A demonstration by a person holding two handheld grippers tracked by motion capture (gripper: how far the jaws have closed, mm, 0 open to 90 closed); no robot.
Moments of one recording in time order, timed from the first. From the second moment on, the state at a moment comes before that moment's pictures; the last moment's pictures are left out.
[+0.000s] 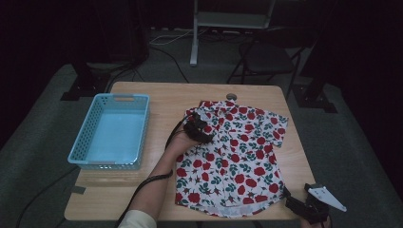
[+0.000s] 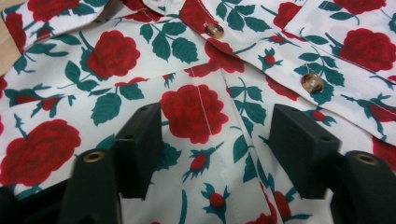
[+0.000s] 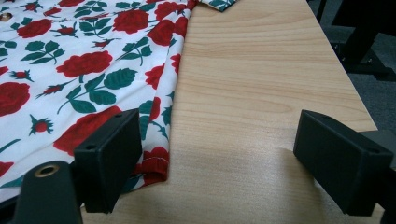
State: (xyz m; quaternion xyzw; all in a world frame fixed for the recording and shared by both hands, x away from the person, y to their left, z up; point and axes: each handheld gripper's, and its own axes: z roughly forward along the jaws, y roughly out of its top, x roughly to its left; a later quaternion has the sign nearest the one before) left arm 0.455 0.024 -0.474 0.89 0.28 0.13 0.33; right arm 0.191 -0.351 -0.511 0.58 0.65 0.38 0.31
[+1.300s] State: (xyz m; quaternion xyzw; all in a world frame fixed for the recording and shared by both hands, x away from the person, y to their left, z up) left arm 0.437 0.129 -0.403 0.79 0.43 0.25 0.37; right arm 0.194 -0.353 -0.512 0.58 0.64 0.39 0.31
